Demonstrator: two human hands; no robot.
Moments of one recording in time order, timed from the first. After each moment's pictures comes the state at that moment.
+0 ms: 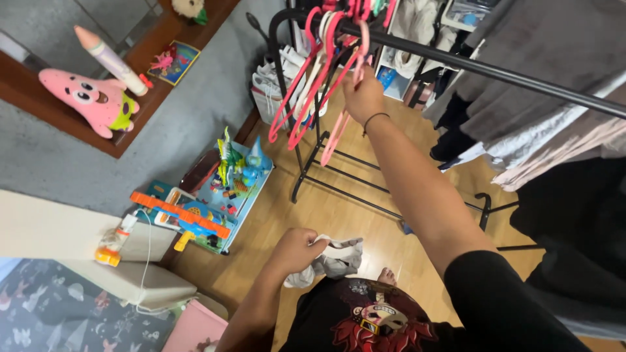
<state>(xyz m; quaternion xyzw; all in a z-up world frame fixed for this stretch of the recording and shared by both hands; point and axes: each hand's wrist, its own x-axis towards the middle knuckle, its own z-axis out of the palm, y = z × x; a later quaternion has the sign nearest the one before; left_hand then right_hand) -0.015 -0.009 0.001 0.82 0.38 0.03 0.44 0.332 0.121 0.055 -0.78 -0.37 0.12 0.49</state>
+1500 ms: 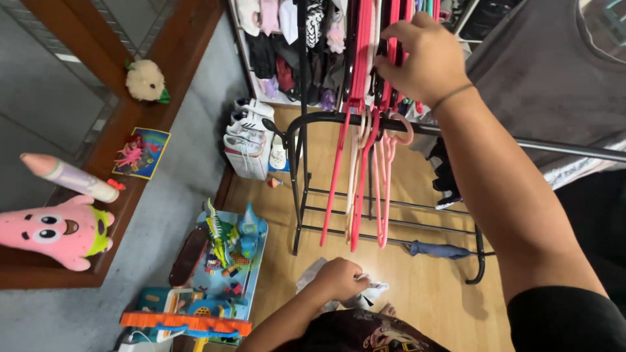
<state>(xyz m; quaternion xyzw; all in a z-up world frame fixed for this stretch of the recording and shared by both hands) 0.072 0.175 -0.035 0.91 0.09 -0.16 0.38 0.402 0.182 0.253 -0.75 -0.55 -0.31 0.20</state>
